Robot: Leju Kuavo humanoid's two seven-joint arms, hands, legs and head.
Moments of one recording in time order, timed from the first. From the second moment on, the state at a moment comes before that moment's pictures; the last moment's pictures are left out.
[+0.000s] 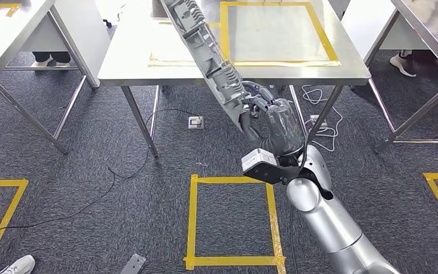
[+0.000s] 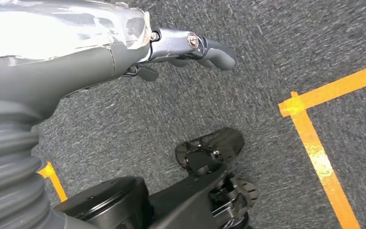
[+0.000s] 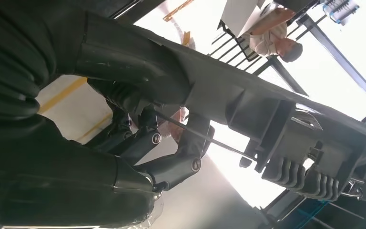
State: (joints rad) left arm -0.04 0.10 -0.81 -0.39 0.49 0.24 -0.09; right arm -0.47 -0.12 0.54 -1.39 0.46 -0.31 -0.39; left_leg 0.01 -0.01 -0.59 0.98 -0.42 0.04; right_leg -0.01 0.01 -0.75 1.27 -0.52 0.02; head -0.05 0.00
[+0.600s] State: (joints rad) left arm -0.03 0.10 -0.81 -0.39 0.51 0.24 -0.09; right arm -0.47 -0.10 0.45 -1.34 0.44 -0.37 -0.36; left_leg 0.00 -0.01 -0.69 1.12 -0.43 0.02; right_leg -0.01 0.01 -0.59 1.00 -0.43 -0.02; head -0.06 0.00
